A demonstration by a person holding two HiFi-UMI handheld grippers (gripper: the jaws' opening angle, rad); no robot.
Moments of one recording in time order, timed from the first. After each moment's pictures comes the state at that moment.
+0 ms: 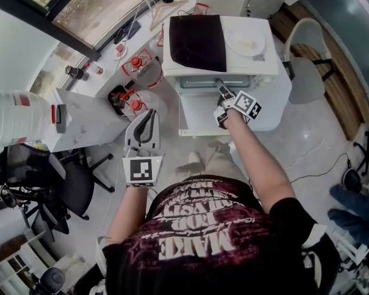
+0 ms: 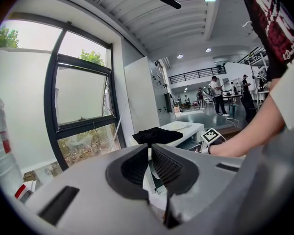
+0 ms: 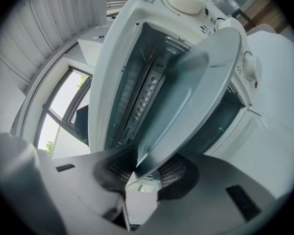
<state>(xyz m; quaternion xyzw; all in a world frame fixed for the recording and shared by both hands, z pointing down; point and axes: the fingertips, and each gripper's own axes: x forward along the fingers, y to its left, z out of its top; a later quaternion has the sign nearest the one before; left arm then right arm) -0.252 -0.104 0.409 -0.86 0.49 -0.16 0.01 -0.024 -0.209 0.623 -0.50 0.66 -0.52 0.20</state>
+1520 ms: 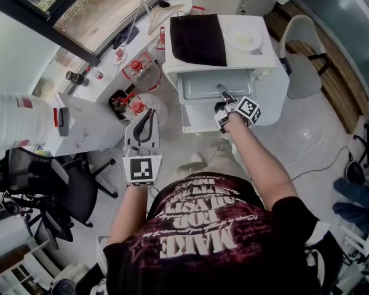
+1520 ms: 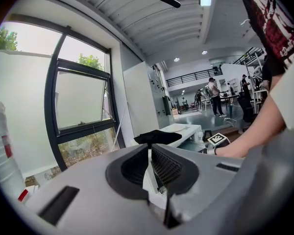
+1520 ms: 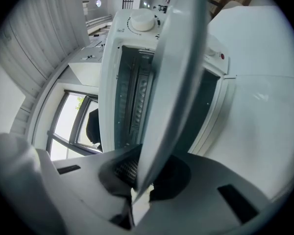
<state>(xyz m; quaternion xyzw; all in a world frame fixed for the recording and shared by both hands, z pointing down) -0.274 -0.088 0.397 -0.87 0.48 -0.14 0.03 -0.035 -0.169 0.629 -0.47 0.60 -0.57 0.30</state>
